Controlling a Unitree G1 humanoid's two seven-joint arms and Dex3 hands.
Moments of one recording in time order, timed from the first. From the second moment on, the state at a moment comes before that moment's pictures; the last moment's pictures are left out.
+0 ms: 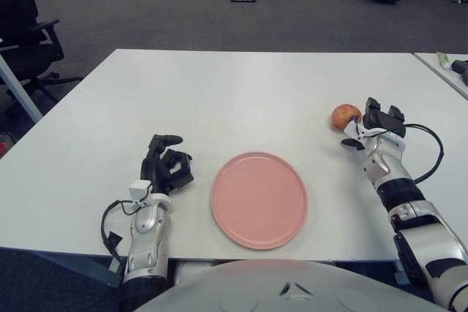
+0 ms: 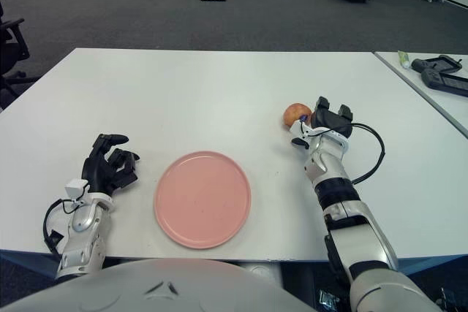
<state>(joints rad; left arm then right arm) 0.25 -0.06 0.14 0.06 -0.14 -0.22 -0.01 -0.44 -0.41 0.20 0.71 -0.77 0.35 -0.19</state>
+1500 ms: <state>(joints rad) 0.26 -0.06 0.14 0.06 -0.14 -0.24 -0.01 -0.68 -0.34 0.12 1.24 -0.40 -0.07 -0.41</state>
